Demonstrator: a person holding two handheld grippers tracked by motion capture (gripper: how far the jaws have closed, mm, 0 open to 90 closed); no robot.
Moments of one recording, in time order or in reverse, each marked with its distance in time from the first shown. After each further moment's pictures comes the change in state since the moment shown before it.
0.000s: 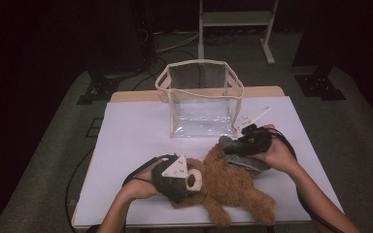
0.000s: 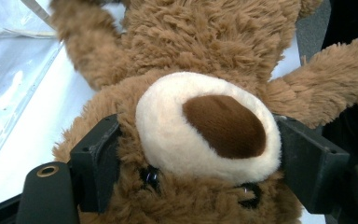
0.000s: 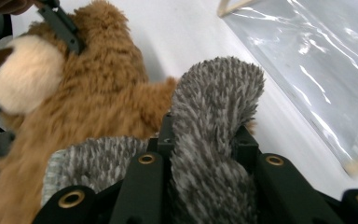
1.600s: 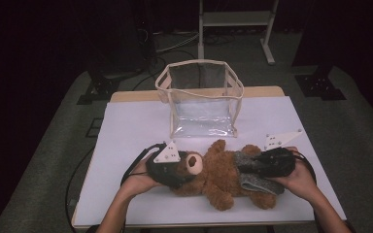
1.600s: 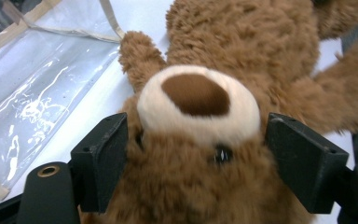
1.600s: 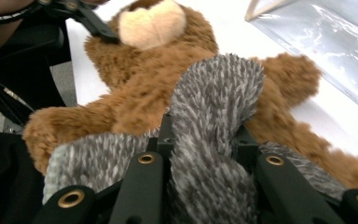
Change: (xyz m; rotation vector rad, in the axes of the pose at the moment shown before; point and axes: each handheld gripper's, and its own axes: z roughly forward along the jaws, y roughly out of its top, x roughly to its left) left arm 0.022 -0.007 -0.014 -0.090 0.120 -0.152; right arm 0.034 -0.066 -0.039 -0.156 0.057 0.047
